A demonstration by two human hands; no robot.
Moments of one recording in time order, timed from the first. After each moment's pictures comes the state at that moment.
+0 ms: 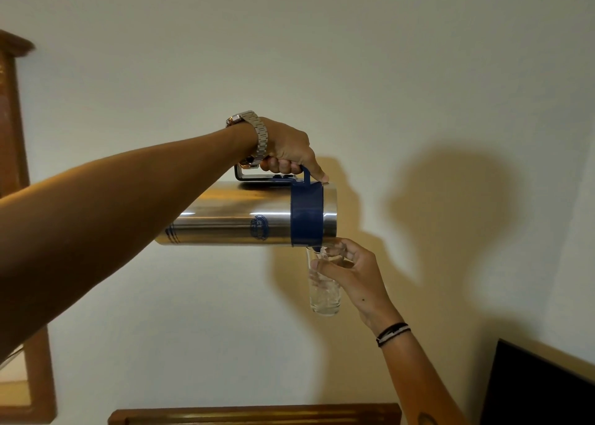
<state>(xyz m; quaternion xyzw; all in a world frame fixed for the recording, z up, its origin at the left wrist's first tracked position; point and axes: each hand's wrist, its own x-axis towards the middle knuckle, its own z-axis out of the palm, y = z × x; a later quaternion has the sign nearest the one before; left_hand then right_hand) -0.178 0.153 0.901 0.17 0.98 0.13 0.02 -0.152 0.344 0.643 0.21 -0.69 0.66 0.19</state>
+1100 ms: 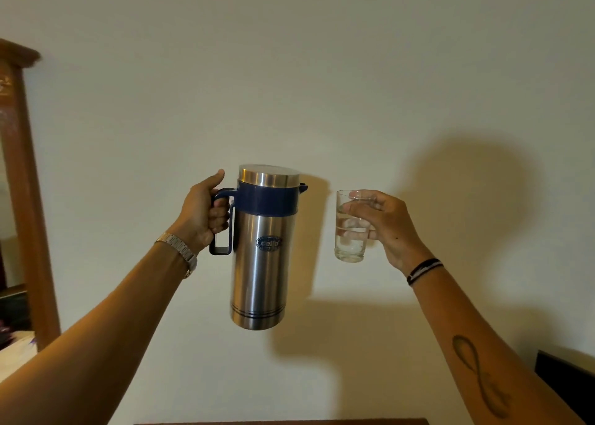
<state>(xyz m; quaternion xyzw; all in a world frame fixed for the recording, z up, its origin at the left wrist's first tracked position) -0.207 0.015 0.762 0.05 0.59 0.80 -0.11 -0.213 0.357 0.736 0.18 -0.66 0.70 0.19</state>
